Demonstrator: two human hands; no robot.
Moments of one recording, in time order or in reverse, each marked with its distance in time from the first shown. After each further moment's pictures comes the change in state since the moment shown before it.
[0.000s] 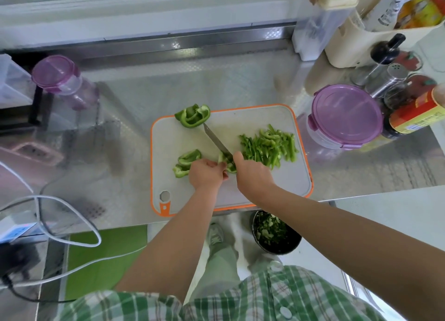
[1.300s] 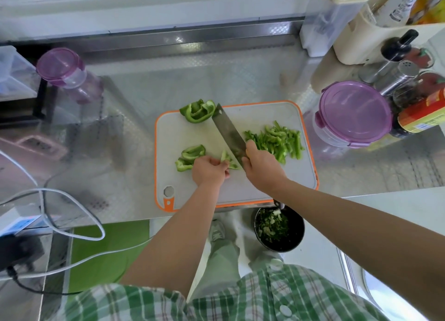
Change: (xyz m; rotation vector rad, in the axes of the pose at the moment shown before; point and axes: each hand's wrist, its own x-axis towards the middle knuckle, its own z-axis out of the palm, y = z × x) left_hand 0.002 -0.004 -0.004 -0.078 -0.029 -0.047; right_hand 0.007 0.017 0.001 0.286 0.105 -0.058
